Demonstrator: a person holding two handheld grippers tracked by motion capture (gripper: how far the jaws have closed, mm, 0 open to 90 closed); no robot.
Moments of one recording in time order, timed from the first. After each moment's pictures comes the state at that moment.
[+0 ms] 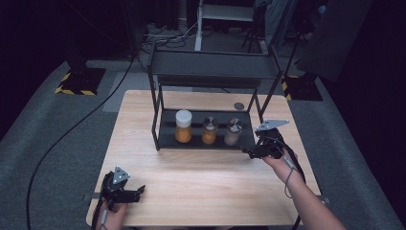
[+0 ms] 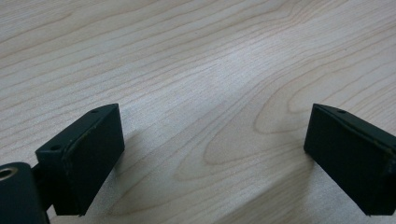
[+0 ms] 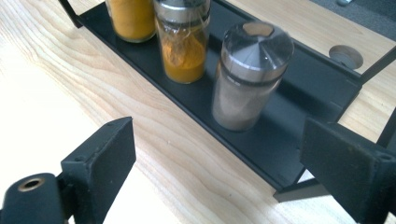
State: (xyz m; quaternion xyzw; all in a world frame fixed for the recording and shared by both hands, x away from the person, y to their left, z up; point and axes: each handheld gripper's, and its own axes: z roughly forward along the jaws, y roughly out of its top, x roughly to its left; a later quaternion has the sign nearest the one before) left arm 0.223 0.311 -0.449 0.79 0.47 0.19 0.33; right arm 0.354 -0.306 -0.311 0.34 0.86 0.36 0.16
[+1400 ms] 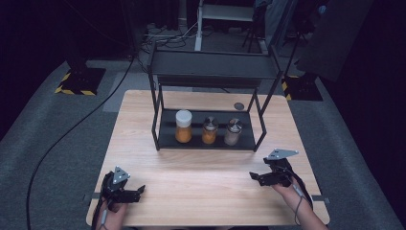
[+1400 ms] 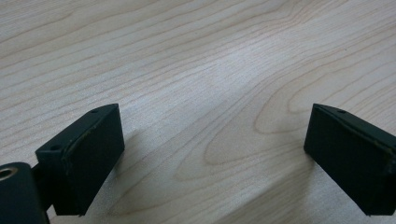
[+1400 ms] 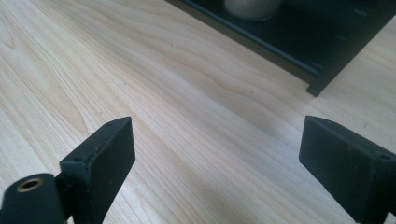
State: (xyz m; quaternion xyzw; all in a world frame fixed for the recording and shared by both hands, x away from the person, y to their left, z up) left arm 0.223 0.311 -0.449 0.79 0.47 0.19 0.33; right arm 0.310 -0.352 -0.387 0.37 0.85 0.35 0.13
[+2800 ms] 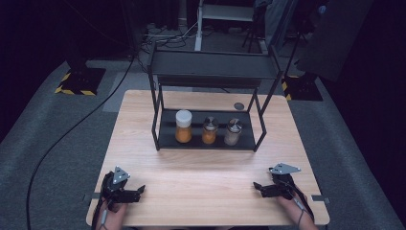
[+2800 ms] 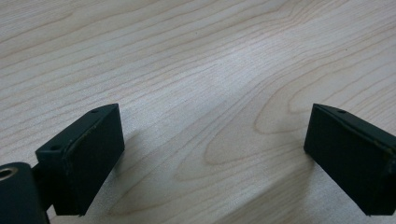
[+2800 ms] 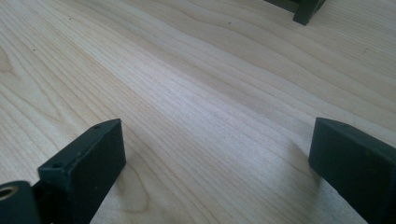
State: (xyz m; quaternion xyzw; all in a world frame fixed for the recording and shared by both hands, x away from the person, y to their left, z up) left arm 0.223 0.311 -0.449 0.79 0.47 0.19 0.33; right arm 0.279 -0.369 -0.448 0.38 0.84 0.35 0.17
